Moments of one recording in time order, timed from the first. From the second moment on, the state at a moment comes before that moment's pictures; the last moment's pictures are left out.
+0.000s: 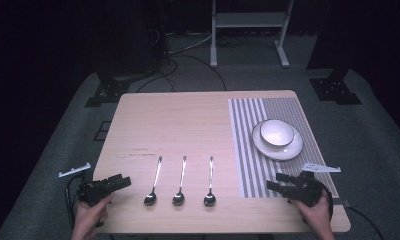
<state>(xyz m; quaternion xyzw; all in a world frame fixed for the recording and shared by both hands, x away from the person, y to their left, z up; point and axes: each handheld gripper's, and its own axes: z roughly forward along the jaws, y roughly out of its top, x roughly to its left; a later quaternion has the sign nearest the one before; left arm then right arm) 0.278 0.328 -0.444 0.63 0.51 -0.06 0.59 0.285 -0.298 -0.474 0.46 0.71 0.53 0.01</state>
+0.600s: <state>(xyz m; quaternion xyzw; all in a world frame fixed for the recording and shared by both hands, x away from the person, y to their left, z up) 0.289 0.291 -0.435 0.65 0.46 -0.11 0.60 0.294 -0.289 -0.459 0.45 0.72 0.53 0.01</state>
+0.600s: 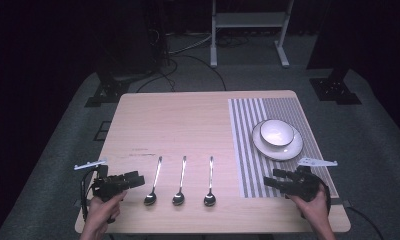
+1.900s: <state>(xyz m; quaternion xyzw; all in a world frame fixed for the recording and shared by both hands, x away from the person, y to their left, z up) 0.287 0.224 -0.446 0.68 0.40 -0.23 0.58 0.320 -0.249 -0.455 0.42 0.75 0.52 -0.01</state>
